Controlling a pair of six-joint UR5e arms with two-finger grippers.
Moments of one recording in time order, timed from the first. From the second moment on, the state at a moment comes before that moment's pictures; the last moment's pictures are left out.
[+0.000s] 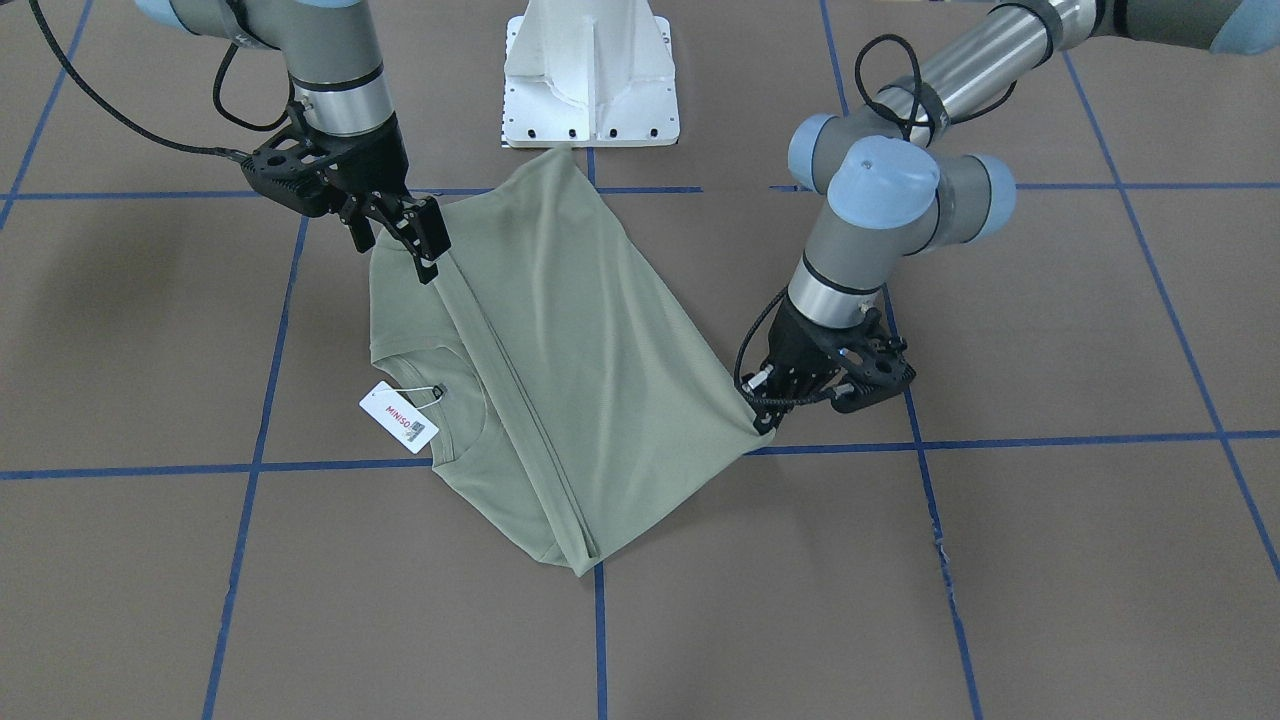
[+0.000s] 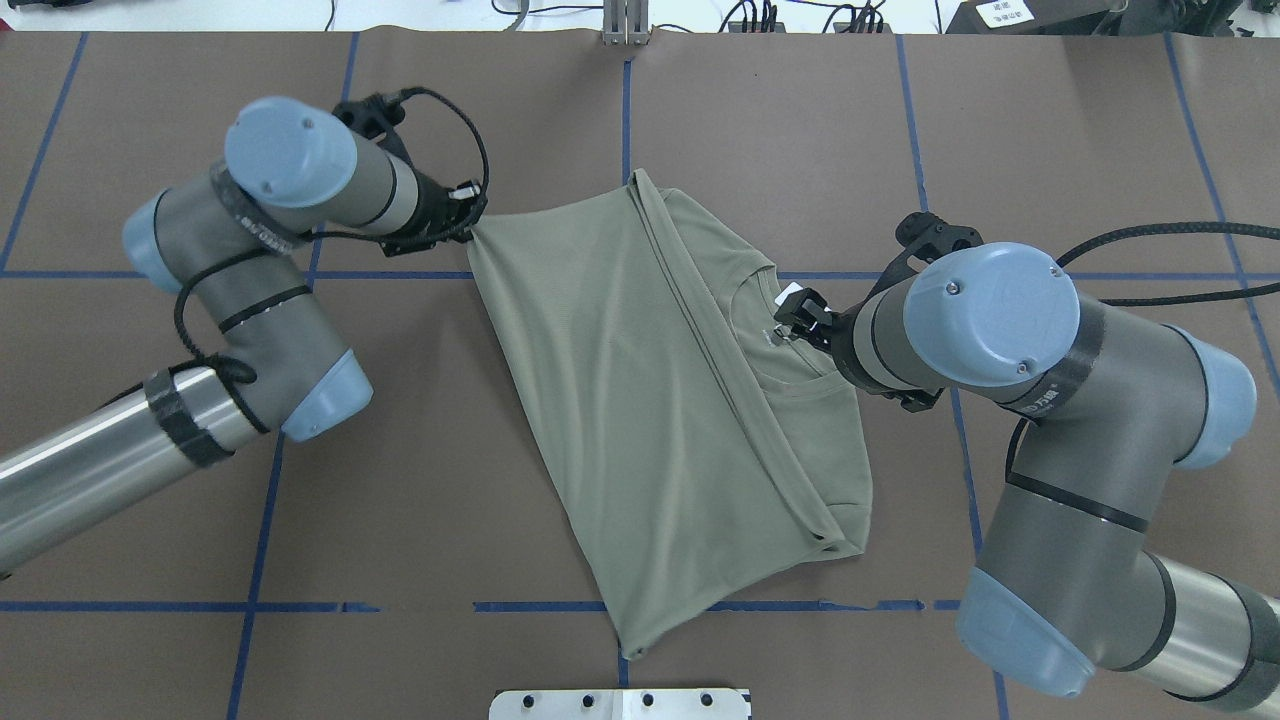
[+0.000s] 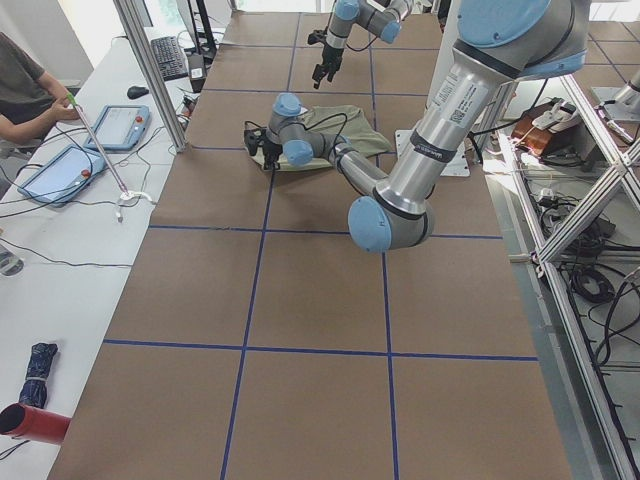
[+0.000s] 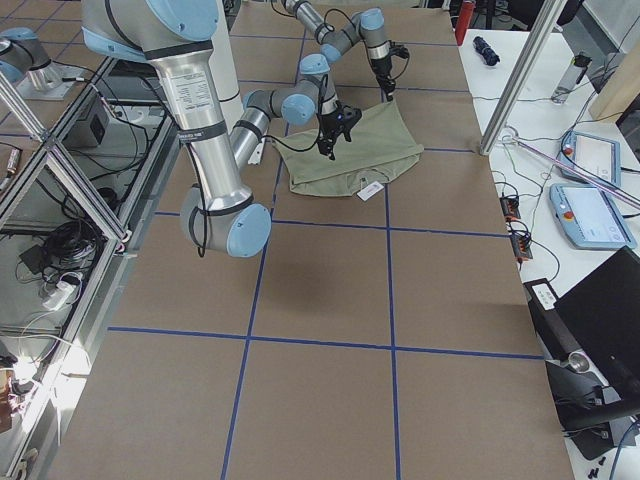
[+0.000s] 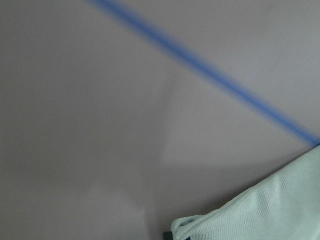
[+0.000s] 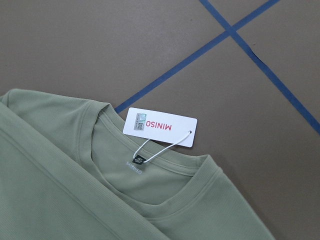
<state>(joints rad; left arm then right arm) -0.78 -2.25 -1.37 -2.12 -1.83 -1.56 0.54 -1.19 2.08 -1.65 1.67 1.81</state>
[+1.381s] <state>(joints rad) -0.87 -2.25 -1.26 -2.40 -1.97 -1.55 0.41 -1.10 1.93 -1.50 1.76 1.54</state>
